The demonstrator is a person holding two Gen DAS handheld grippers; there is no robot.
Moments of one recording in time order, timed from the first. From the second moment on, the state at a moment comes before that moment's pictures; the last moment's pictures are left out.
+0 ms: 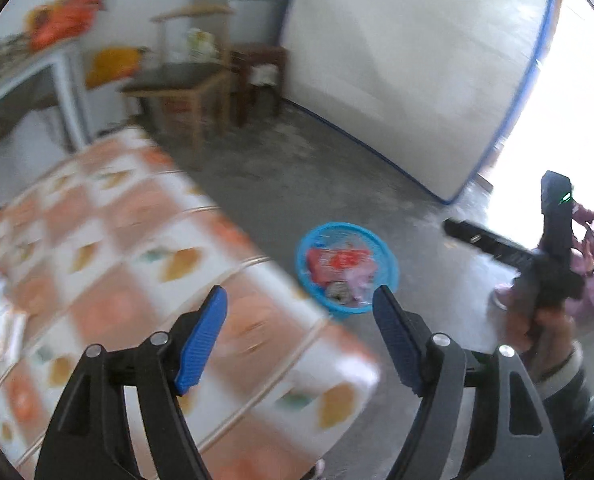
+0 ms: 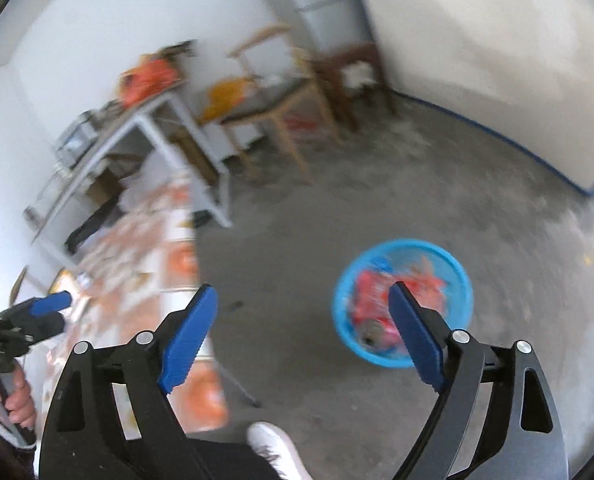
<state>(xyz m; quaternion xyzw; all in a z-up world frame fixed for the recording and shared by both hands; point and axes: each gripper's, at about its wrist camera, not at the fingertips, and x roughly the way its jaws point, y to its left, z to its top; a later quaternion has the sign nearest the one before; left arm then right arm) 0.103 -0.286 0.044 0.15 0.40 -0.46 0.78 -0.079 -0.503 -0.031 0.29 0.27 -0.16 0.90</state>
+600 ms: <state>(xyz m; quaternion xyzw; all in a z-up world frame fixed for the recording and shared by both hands) 0.184 0.013 0.025 0.15 0.34 -0.25 0.89 0.144 -0.247 0.055 0.09 0.34 0.16 0.92</state>
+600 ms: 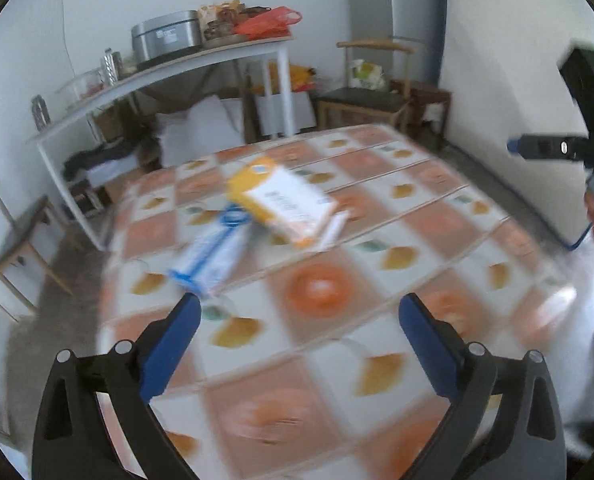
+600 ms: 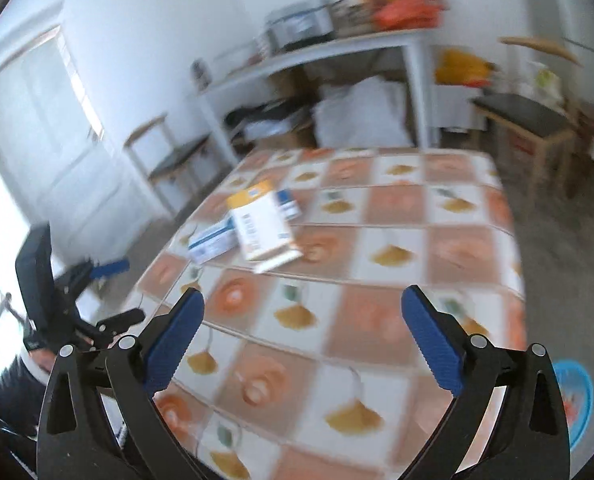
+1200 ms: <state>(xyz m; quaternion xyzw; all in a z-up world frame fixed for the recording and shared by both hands) 0.347 0.031 -0.052 0.18 0.42 -0.27 0.85 0.318 -0.106 -0.007 -0.09 0.42 0.20 0.88</state>
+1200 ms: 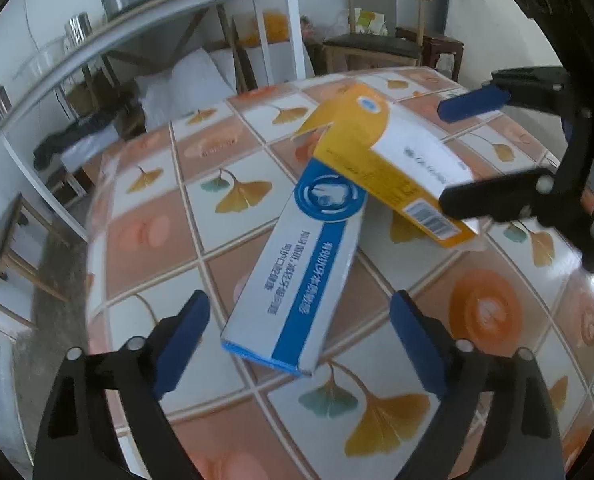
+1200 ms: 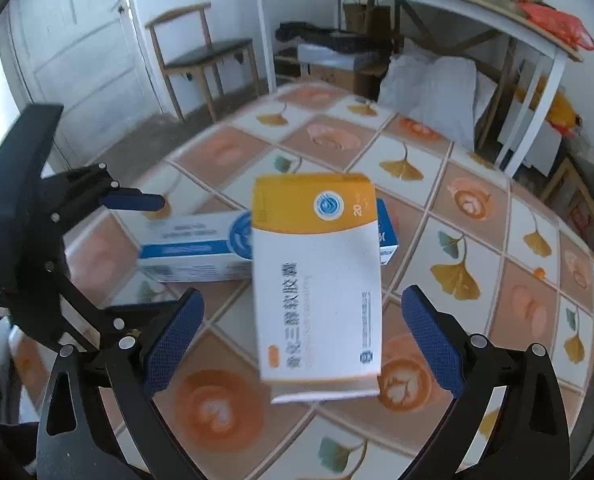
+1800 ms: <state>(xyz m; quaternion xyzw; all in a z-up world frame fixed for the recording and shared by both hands) 0.283 0.046 -0.046 0.04 0.53 -0.22 0.82 0.254 -0.160 -0.021 0.02 0.47 0.17 0.87</state>
